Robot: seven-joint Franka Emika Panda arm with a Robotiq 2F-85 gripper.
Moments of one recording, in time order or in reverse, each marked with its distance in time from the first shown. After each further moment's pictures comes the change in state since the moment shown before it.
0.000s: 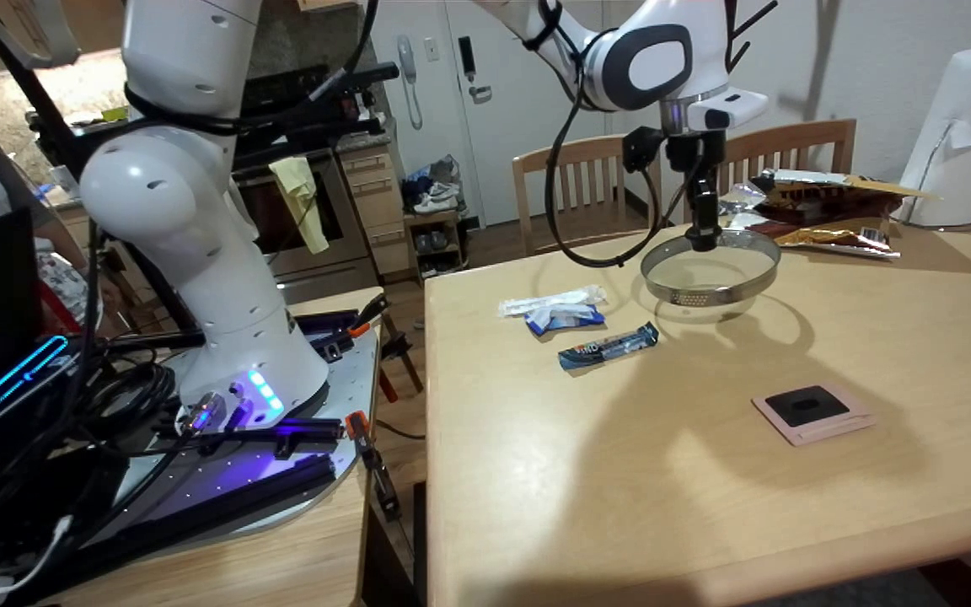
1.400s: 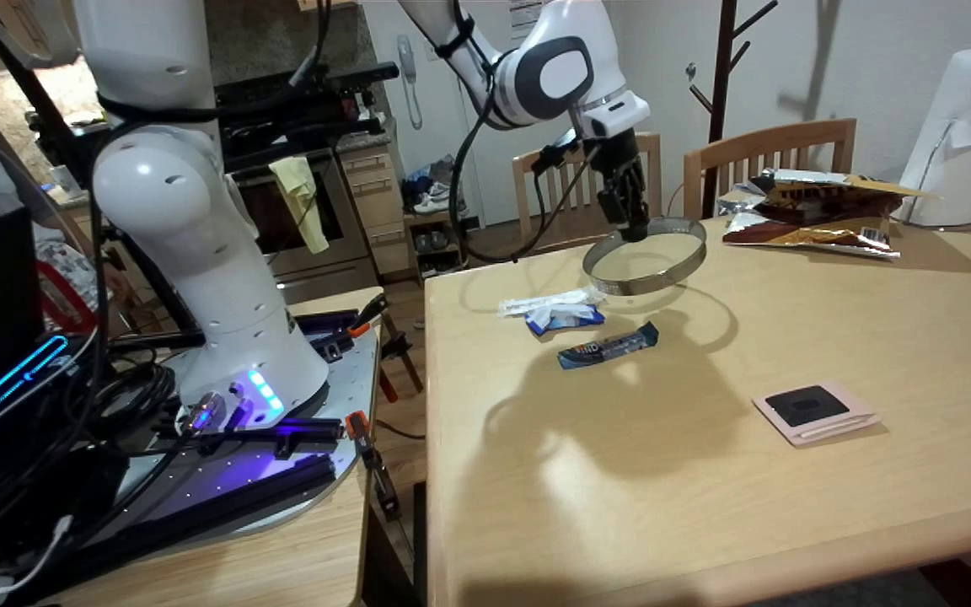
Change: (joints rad) arm 0.118 -0.263 0.000 -0.443 -0.184 0.272 0.574
